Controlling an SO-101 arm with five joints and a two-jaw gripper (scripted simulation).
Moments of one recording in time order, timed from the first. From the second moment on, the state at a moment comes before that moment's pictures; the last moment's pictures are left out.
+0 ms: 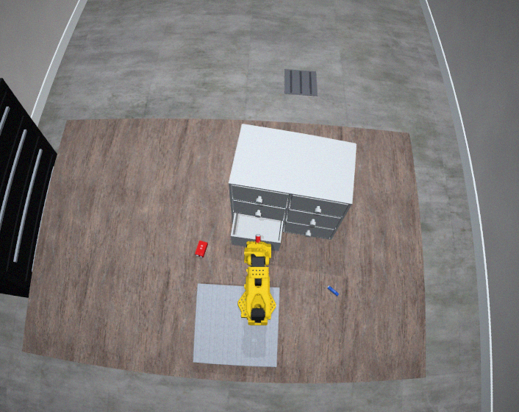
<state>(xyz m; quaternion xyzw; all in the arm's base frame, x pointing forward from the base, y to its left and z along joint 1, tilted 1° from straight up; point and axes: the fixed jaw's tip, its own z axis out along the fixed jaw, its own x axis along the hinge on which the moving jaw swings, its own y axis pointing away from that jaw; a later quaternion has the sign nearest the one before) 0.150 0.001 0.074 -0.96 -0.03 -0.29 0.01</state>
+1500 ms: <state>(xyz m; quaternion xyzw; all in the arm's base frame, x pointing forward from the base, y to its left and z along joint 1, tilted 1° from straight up) 0.148 0.001 0.116 -0.94 -0.03 -0.35 0.01</state>
